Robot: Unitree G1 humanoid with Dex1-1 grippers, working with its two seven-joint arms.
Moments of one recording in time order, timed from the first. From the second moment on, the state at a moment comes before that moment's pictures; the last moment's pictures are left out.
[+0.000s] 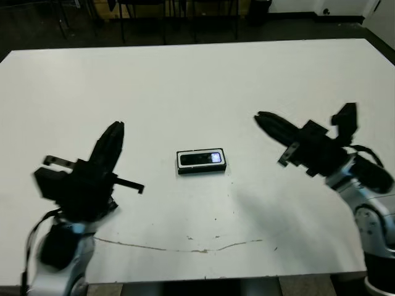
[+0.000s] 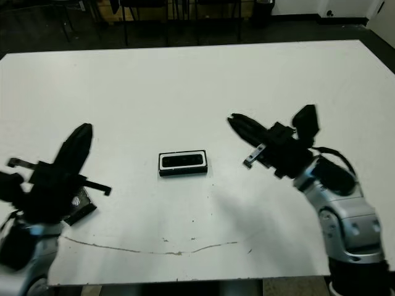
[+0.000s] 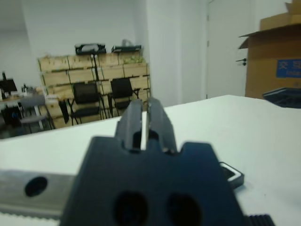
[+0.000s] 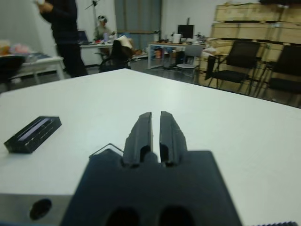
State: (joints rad) left arm 0.34 0.30 0.13 -0.76 -0.26 0.02 -0.26; right arm -0.18 -0.49 -0.13 -0.35 0.50 0.47 0.62
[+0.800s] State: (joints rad) left arm 0.62 0.82 0.66 -0.43 -0.49 0.48 -0.74; right arm -0.19 -0.60 -0.16 -0.21 0.47 0.42 0.68
